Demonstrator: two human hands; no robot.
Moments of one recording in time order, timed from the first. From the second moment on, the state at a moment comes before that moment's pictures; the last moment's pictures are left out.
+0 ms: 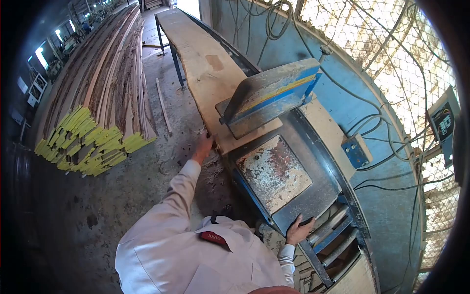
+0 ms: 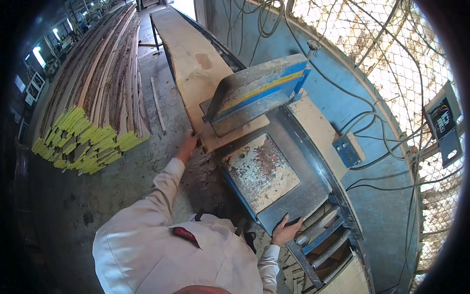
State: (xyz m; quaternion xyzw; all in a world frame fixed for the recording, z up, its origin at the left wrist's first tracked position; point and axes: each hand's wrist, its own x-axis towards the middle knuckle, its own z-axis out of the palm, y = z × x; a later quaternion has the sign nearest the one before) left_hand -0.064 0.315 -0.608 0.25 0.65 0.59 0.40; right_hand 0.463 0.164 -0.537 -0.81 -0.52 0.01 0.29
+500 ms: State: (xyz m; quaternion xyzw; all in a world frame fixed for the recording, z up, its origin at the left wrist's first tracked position) left_hand 0.161 0.155 -0.548 0.23 0.65 0.47 0.55; right_hand 0.479 0.157 -0.554 -0.77 -0.53 0.03 0.35
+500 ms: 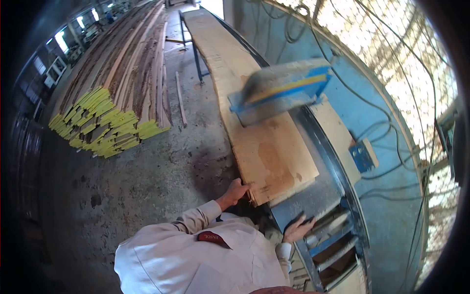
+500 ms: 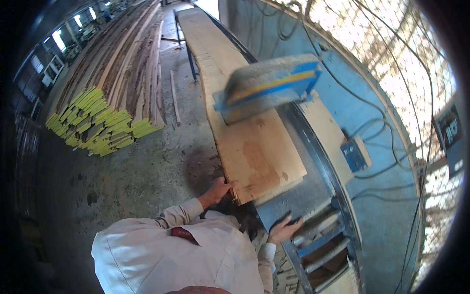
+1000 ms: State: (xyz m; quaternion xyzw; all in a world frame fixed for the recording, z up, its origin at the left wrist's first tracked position) left_hand 0.296 0.068 -0.519 0.22 0.57 0.37 0.70; right_hand 0.574 0.119 -0.485 -0.68 -0.51 0.17 0.49
